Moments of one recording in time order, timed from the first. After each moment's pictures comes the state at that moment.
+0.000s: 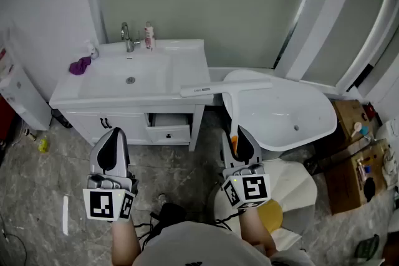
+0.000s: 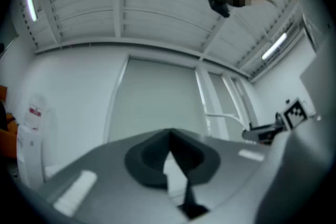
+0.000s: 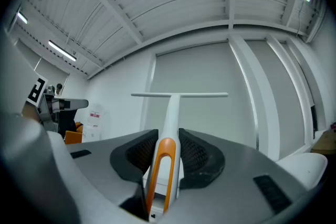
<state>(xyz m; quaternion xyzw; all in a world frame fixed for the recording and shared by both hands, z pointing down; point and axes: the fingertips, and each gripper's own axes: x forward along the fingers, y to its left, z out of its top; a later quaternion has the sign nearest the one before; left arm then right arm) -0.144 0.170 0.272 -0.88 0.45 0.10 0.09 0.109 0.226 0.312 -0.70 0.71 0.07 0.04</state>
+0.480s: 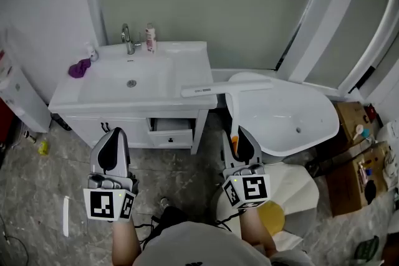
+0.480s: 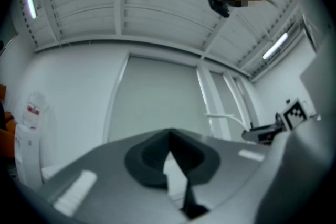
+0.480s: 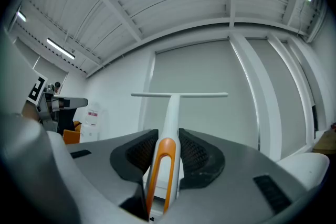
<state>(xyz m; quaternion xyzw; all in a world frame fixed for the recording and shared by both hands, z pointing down) -0.146 0.130 0.274 -0.88 0.45 0.10 0.09 0.109 0.186 0.317 -0.71 0.70 0.07 0.03</state>
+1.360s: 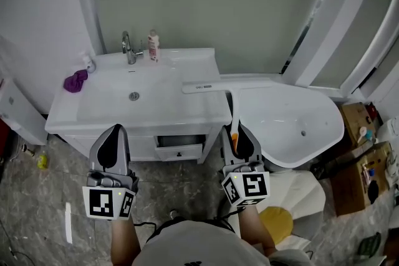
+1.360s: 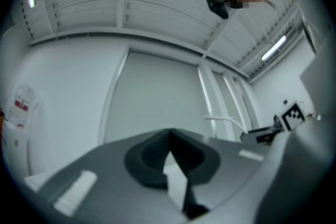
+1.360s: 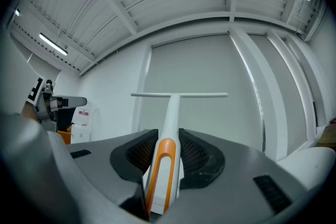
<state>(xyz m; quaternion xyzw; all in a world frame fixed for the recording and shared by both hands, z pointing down) -0.158 -0.008 0.275 -0.89 0.43 0.10 0.09 0.092 0.054 0.325 -0.72 0.69 0.05 0.04</state>
